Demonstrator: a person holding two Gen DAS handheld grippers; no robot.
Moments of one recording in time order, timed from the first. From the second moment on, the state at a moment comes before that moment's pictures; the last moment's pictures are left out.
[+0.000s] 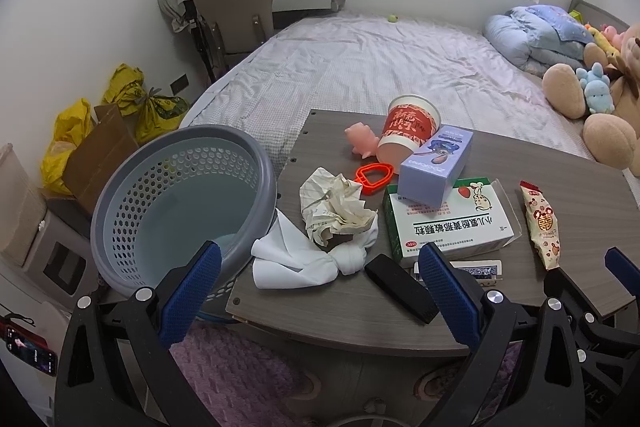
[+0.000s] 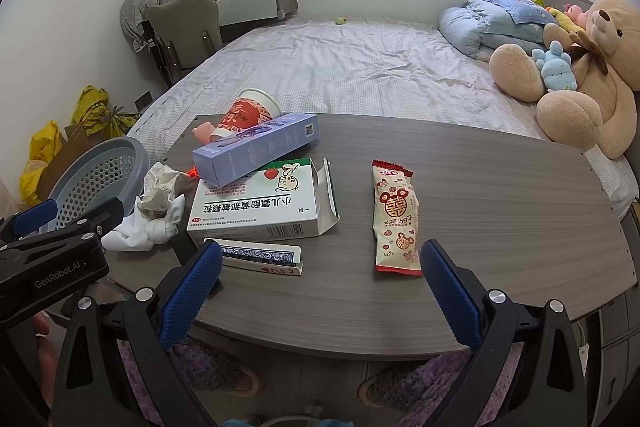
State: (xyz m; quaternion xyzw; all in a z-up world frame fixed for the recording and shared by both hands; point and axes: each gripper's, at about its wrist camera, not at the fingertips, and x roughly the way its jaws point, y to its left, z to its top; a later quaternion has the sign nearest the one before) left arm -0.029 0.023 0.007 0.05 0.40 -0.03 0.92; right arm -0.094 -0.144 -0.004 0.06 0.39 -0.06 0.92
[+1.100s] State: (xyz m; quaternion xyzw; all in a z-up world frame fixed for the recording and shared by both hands) left arm -0.024 0.027 -0.021 0.05 0.43 -0.03 0.90; right arm -0.097 -0.210 -0.045 0.09 0.42 -0.10 0.90
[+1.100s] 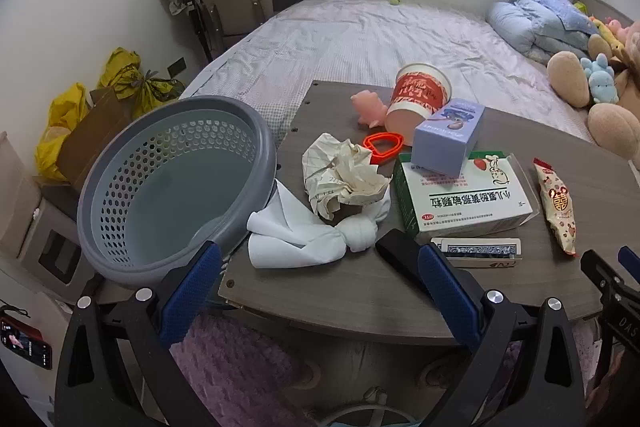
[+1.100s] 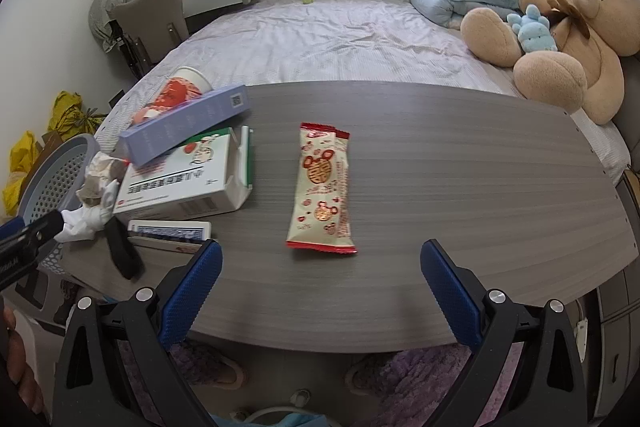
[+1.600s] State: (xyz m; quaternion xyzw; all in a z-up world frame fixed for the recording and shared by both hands) left arm -0.012 0.030 -0.041 0.03 0.45 0.00 0.89; right arm -0.033 -0.236 -0.074 0.07 0.45 -0.11 0.88
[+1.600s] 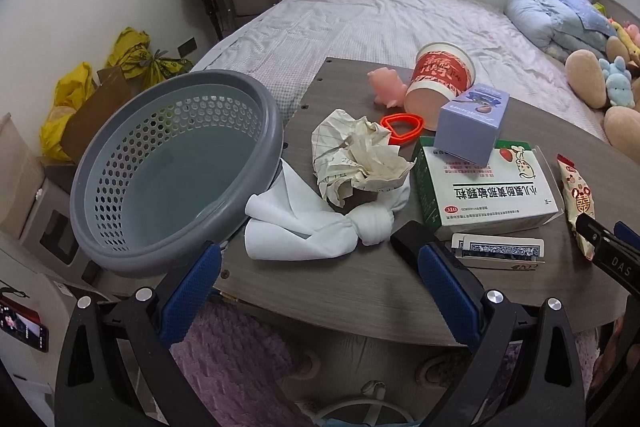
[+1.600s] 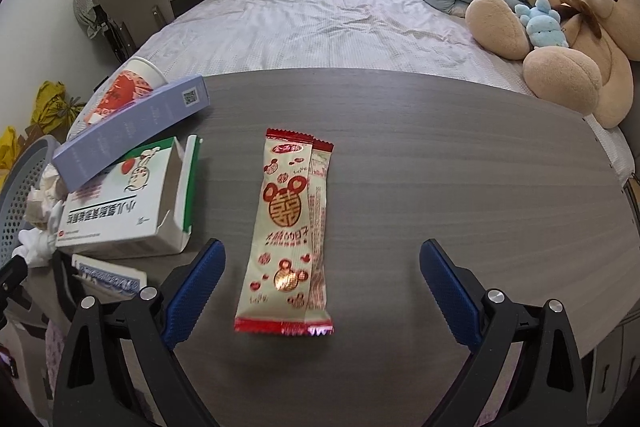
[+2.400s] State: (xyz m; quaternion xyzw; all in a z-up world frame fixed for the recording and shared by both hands) left arm -0.020 0.014 -0.054 0.02 0.48 -0.02 0.88; right arm -0.021 -0.237 -0.079 0.06 0.45 -0.08 0.88
